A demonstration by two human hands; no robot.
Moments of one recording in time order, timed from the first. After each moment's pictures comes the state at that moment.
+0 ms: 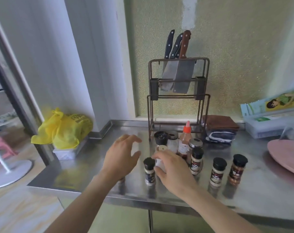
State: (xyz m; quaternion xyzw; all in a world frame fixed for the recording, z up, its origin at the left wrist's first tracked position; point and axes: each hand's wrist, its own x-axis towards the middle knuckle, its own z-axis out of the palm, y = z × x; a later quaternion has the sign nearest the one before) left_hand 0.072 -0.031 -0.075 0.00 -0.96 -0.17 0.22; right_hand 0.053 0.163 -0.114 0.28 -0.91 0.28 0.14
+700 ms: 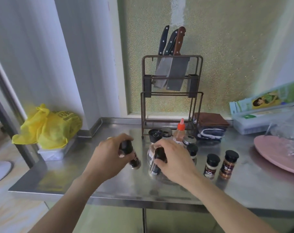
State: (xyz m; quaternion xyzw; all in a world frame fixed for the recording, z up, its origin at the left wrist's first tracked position) left_hand 0.088 -0.057 -0.062 -0.02 -0.96 -0.24 0.18; right_hand 0.049 0.157 -0.083 0.23 -0.94 0.22 0.13
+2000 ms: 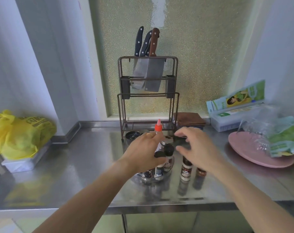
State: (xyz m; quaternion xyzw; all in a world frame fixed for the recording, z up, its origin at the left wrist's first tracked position) left_hand 0.016 0.075 -0.071 -0.26 -0.95 -0.12 0.15; right_hand 0.025 0.280 -0.055 0.15 -0.96 0.18 0.16
